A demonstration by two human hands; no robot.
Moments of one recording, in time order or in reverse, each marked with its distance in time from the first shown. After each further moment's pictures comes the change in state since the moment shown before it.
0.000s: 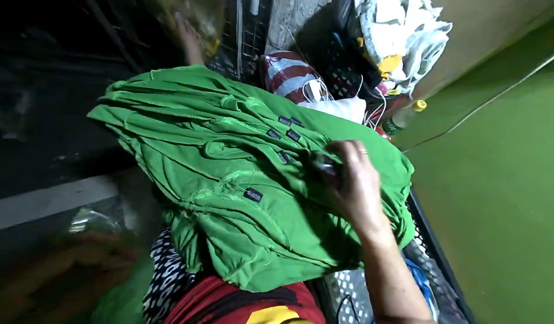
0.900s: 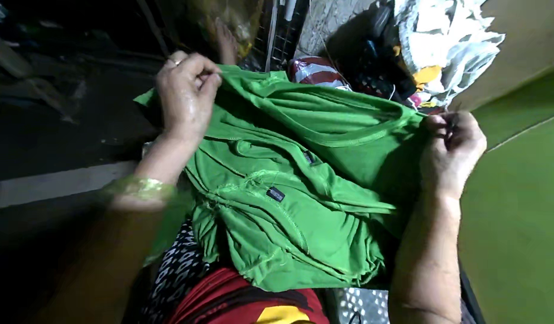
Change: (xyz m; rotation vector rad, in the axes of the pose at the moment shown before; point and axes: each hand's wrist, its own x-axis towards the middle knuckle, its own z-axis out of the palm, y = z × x) left_hand 0.209 -0.014 0.014 0.396 0.615 0.058; right_hand 0.050 0.078 -0.036 0.000 0.267 0.206
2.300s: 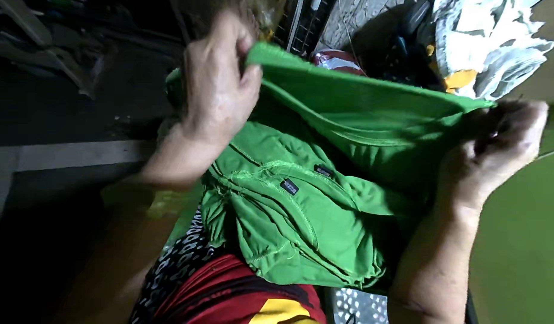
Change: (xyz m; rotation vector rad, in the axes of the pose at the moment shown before) left_hand -0.023 0.053 -0.020 0.086 0.088 0.108; right_hand 0.002 -0.022 0.004 -0.036 0.214 -0.214
